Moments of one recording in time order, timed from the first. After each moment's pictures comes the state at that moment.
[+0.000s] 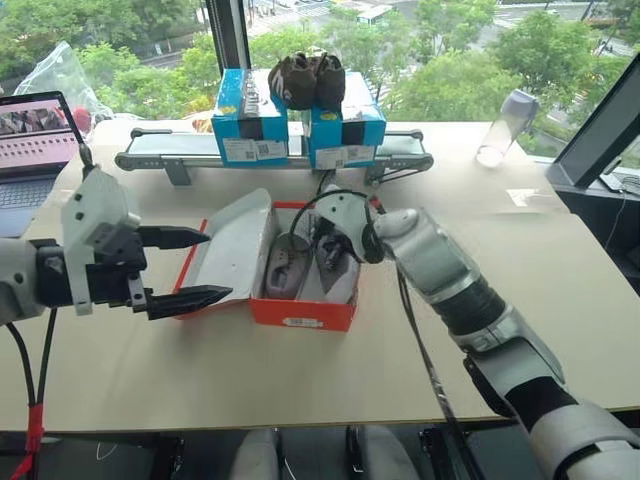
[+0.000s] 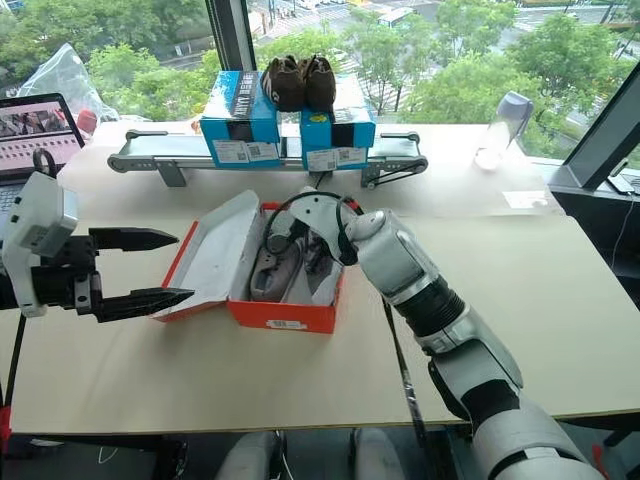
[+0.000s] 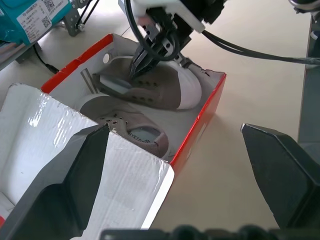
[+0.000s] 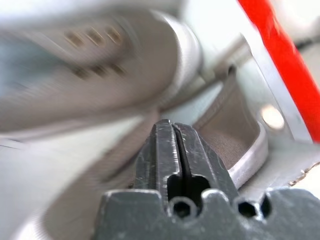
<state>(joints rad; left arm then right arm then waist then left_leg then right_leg) -0.20 1.19 0.50 -0.57 -0.96 0.92 -0.95 -1.03 -0.35 0.43 -0.02 0.00 1.12 0.77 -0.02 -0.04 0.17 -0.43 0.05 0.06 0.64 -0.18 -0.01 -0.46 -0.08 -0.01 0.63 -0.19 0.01</state>
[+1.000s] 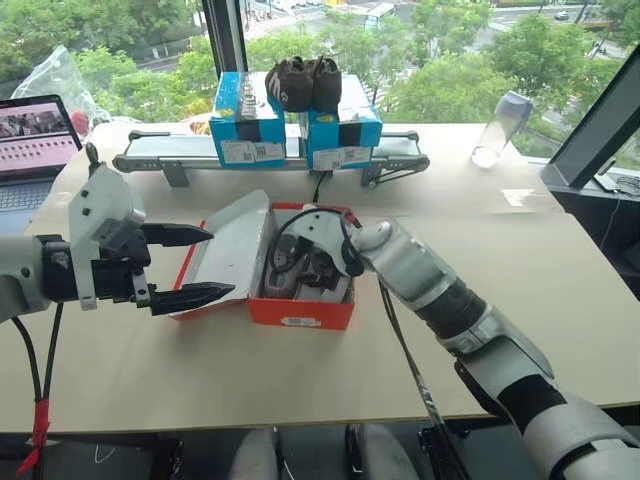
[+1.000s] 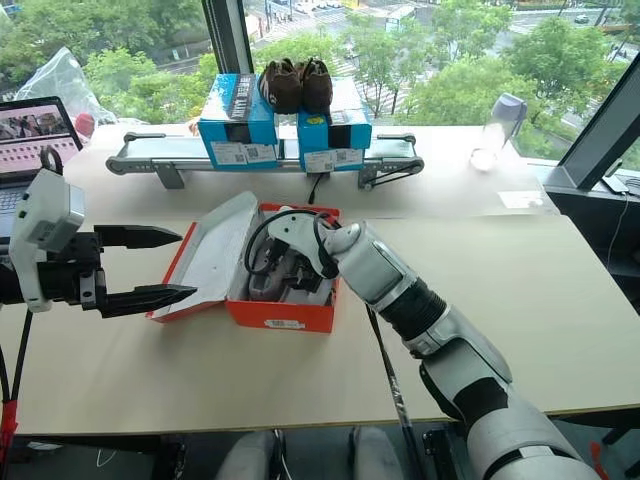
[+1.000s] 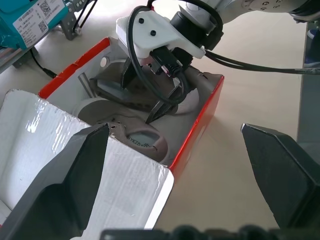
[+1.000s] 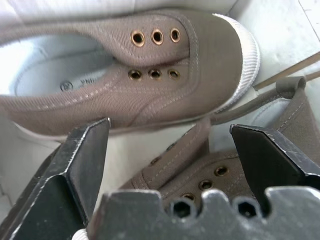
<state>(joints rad) -0.23 1.19 0.48 -0.55 -0.95 0.92 -0.96 -1.00 -0.31 0.60 0.13 -0.02 0.98 0.70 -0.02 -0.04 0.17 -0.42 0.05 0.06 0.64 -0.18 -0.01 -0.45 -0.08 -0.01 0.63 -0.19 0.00</state>
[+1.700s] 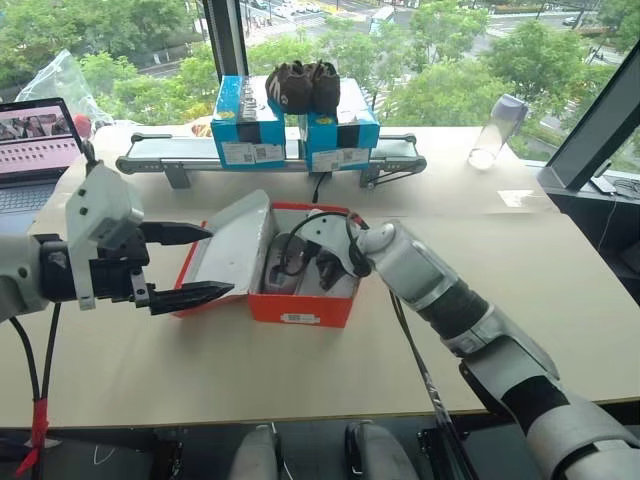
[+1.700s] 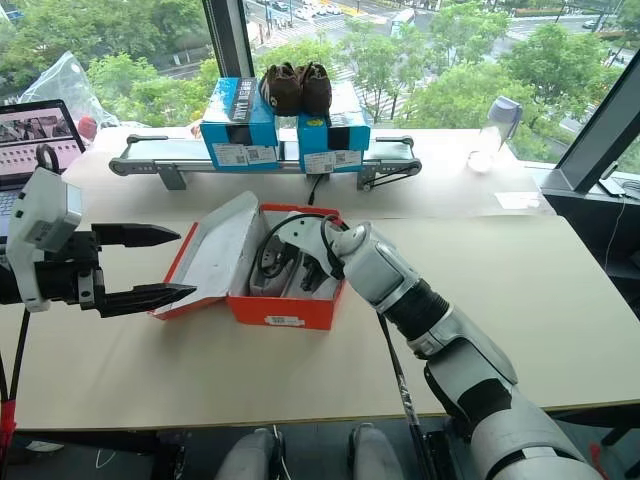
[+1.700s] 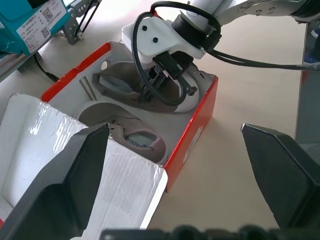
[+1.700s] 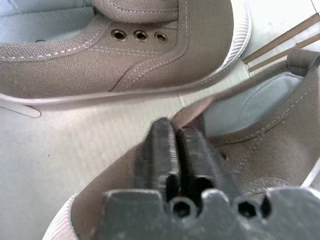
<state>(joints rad) -0.23 1.19 0.49 -0.55 -0.95 0.92 -0.95 -1.00 -0.31 0.60 0.15 -0.07 0.97 0.73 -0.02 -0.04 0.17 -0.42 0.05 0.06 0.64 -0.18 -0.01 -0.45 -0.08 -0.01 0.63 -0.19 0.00</state>
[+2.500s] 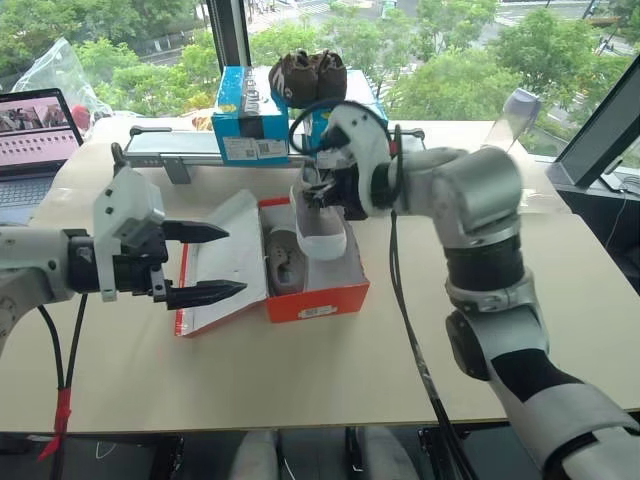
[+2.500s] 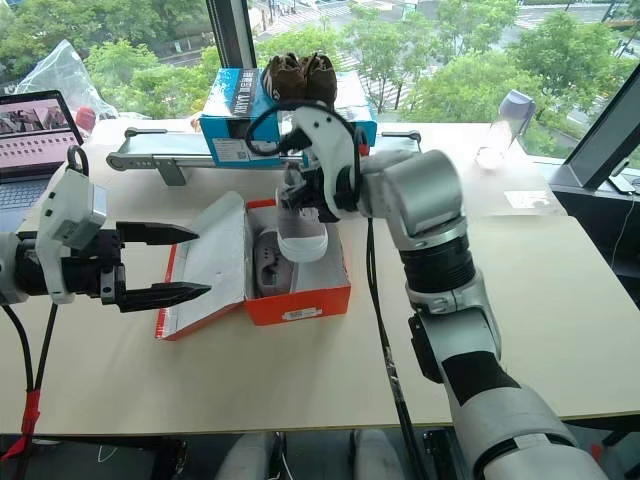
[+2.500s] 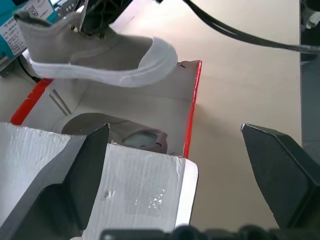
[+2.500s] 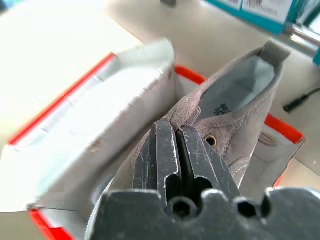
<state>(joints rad) -0.33 1.16 0.31 -0.48 -0.88 0.81 -1.00 -1.22 -0.26 0.06 -0.01 0.25 1.44 0.67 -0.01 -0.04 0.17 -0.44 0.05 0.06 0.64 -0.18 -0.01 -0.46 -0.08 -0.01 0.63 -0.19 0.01</state>
